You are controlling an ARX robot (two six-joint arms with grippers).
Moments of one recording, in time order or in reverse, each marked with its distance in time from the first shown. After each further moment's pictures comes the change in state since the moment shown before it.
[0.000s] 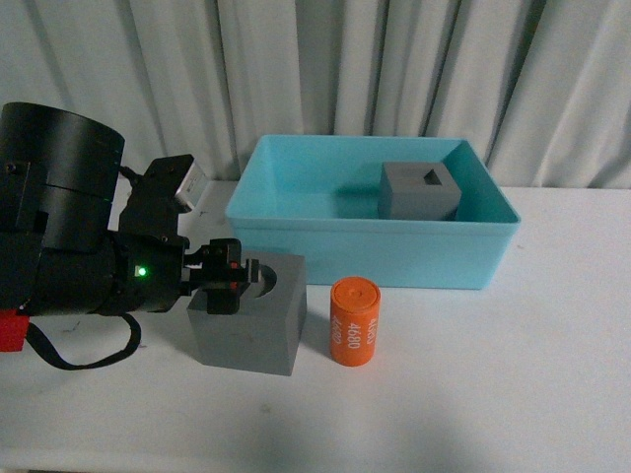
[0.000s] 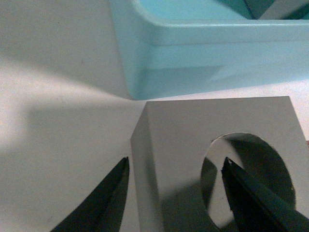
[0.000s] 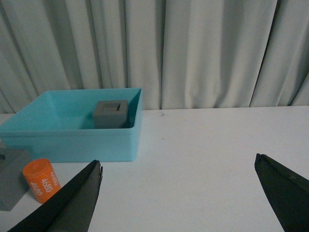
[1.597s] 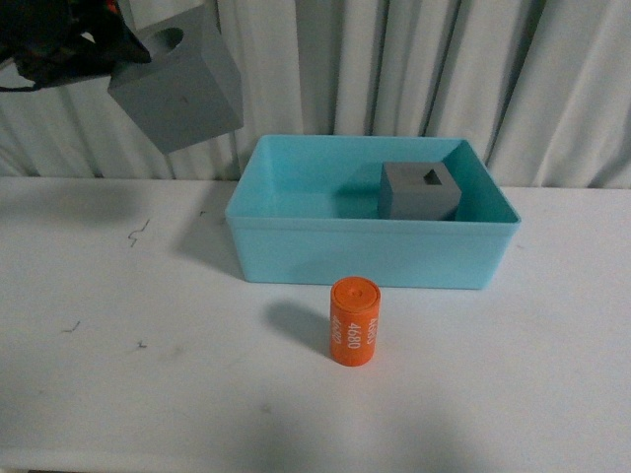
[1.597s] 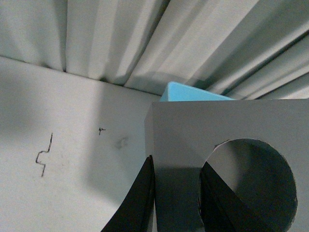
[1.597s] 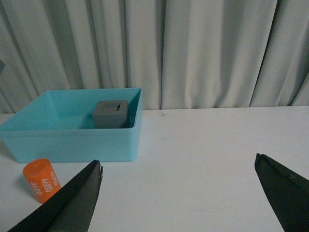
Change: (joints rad) left arm 0.169 -0.158 0.473 -0.408 0.002 -0.225; right arm 0.000 0.000 0.000 0.000 0.000 0.000
